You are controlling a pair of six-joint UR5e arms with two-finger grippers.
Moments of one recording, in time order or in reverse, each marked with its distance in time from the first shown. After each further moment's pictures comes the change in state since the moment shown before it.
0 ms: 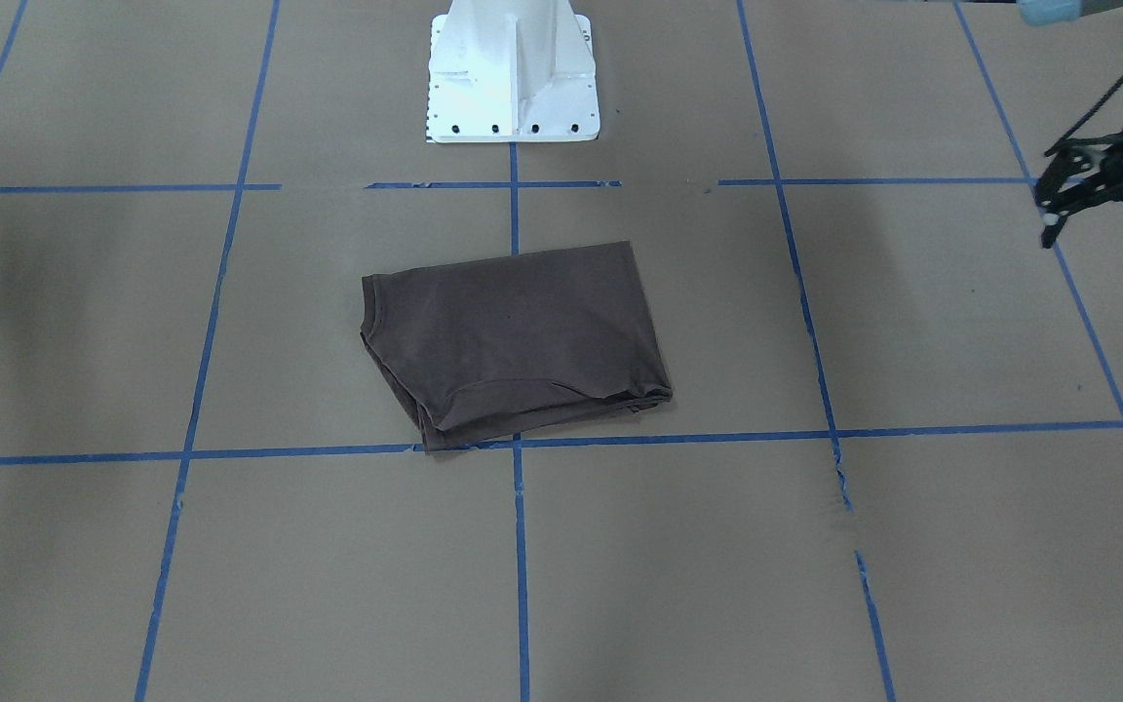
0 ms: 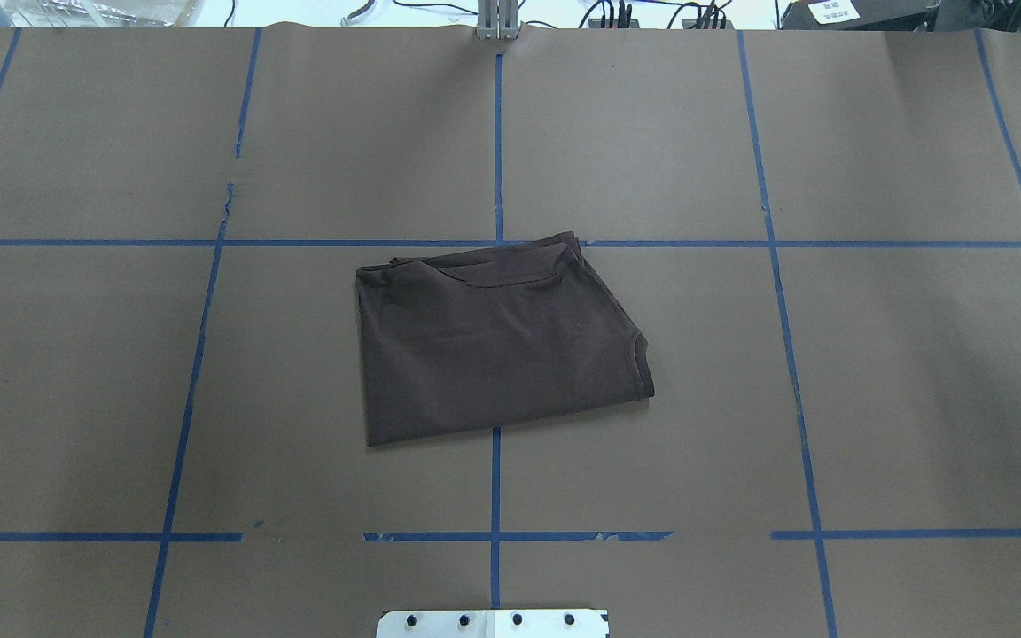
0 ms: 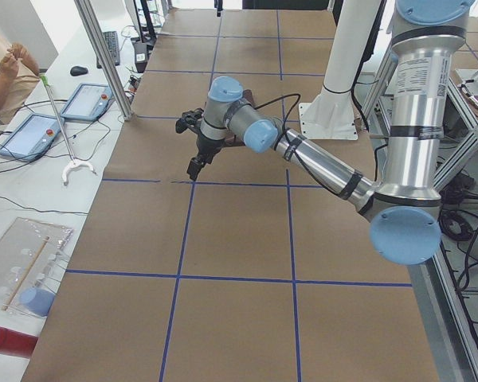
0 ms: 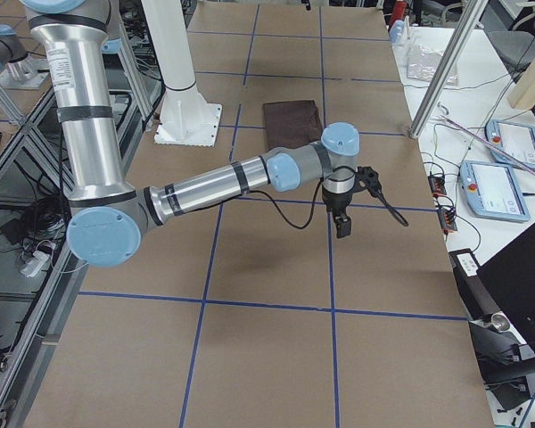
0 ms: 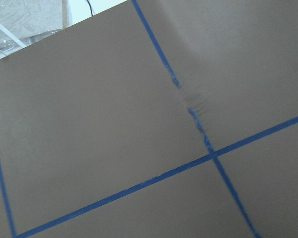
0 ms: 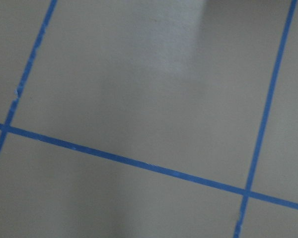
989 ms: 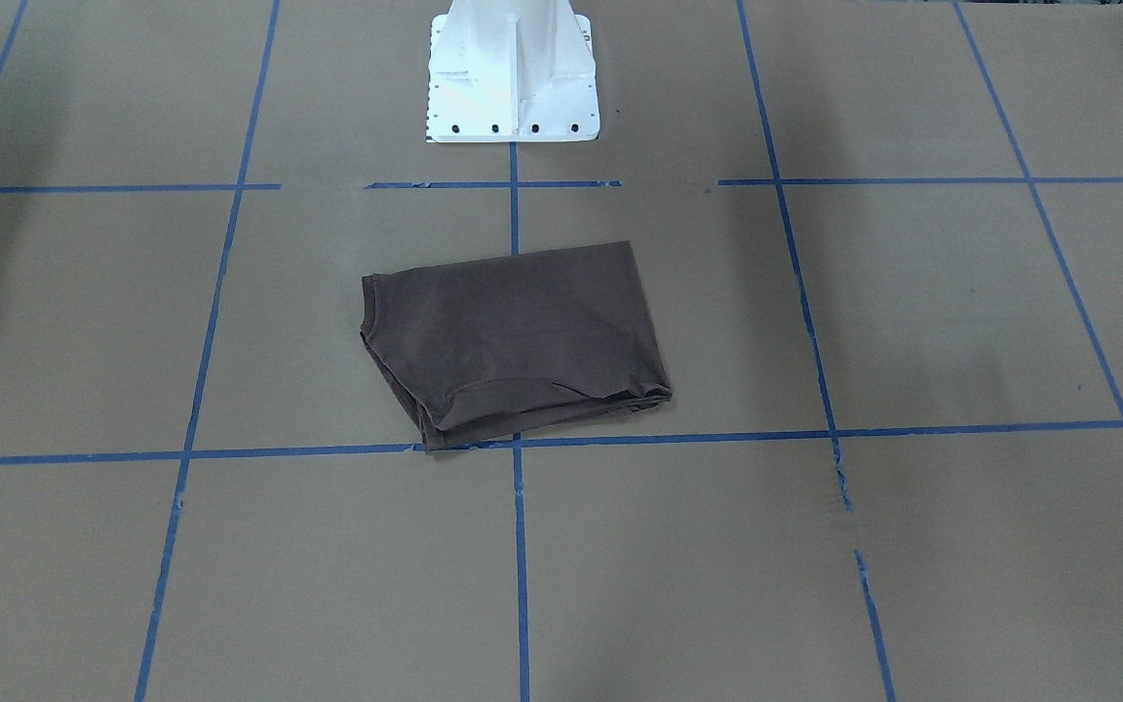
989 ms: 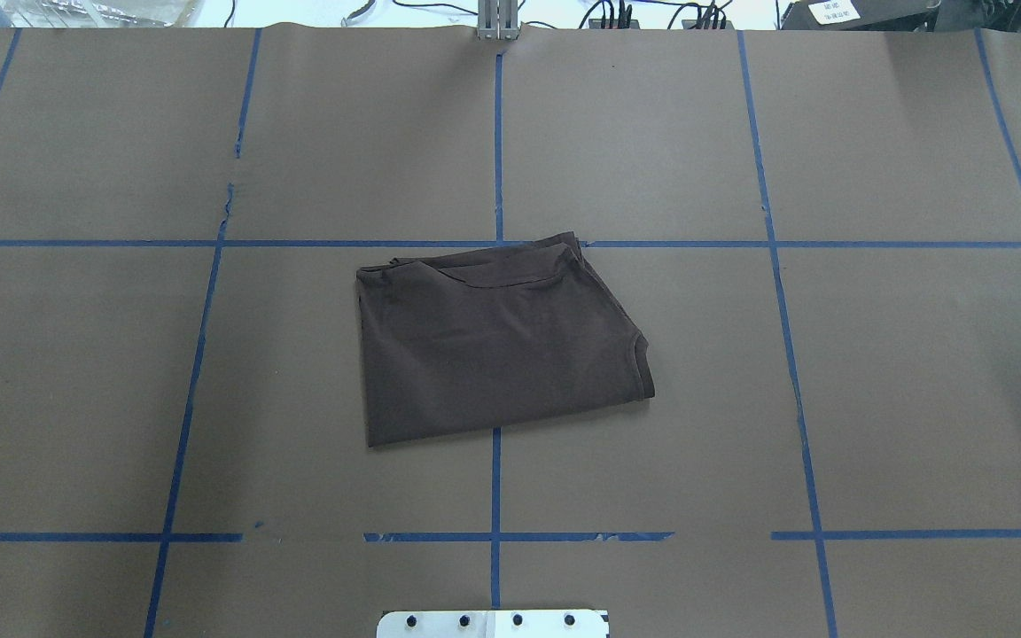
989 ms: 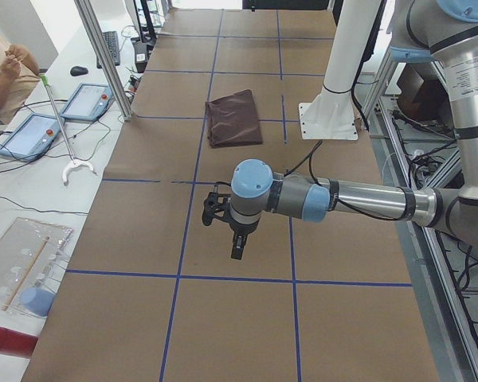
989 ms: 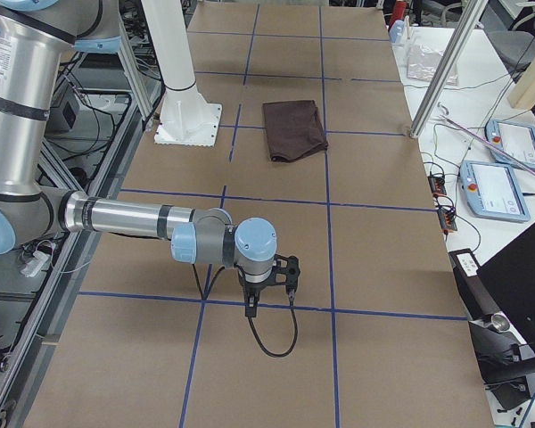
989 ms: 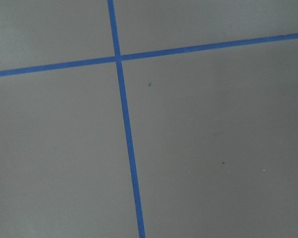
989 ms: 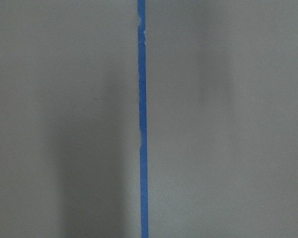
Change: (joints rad) left arm -0.245 0.265 0.132 -0.002 -0.261 0.108; right arm 0.148 -0.370 0.016 0.029 0.130 -0.058
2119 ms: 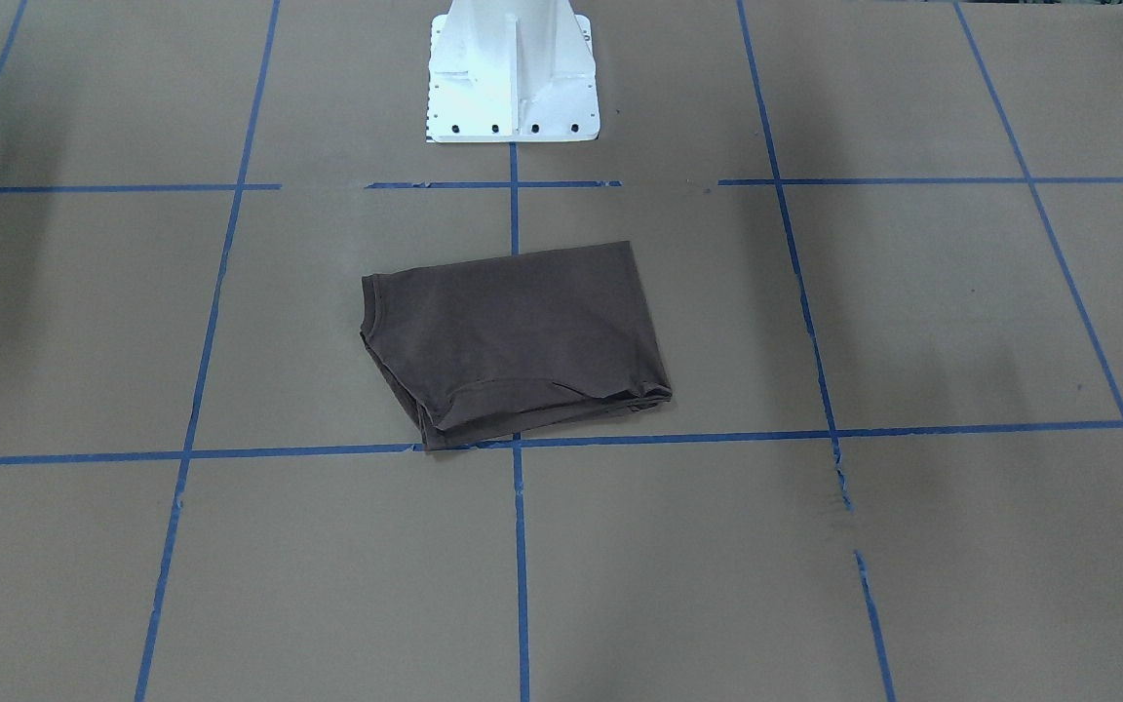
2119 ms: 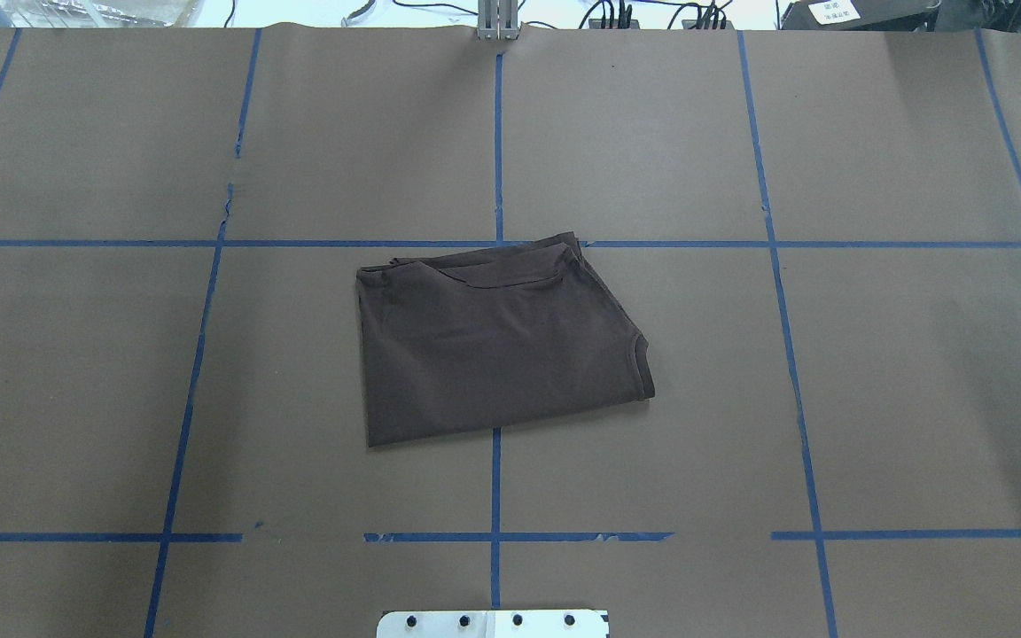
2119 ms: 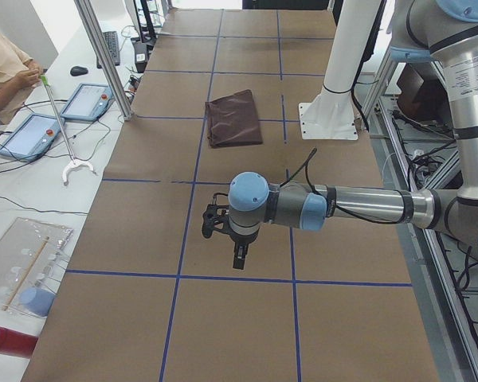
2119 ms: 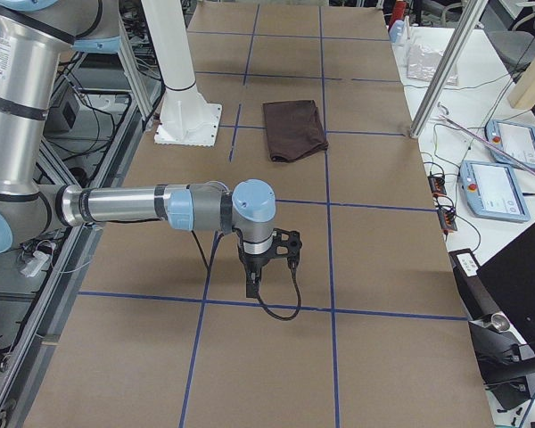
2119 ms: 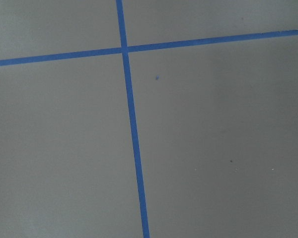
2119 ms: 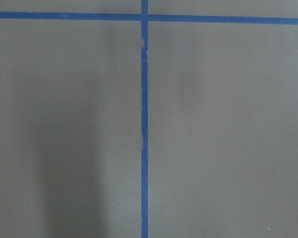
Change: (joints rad) left arm 0.003 -0.019 0.054 0.005 -0.010 0.004; right arm 0.002 -0.010 0.168 -0.120 -0.104 0.018
